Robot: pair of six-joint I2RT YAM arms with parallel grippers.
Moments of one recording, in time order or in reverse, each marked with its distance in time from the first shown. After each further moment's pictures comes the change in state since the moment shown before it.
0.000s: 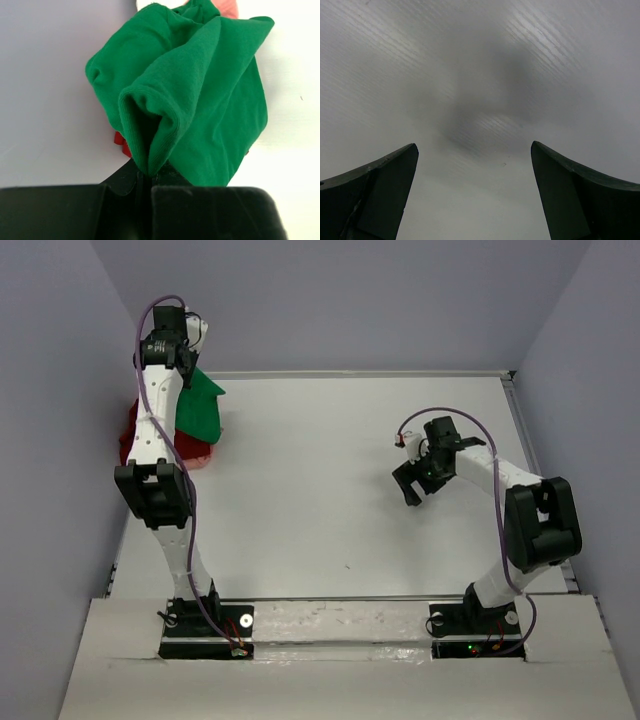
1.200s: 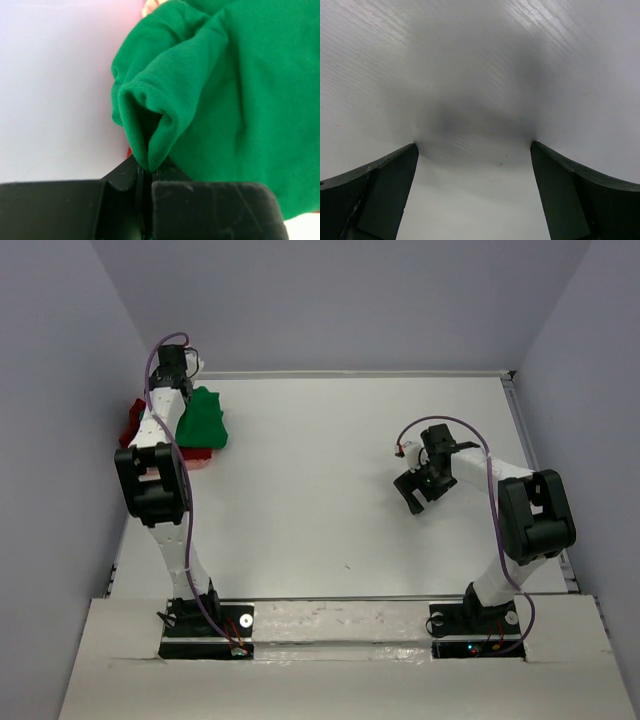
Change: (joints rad) left arm 0.081 0.035 -0.420 0.469 -0.131 0.206; right arm 0.000 0.061 -0.037 0.008 0.074 -0.014
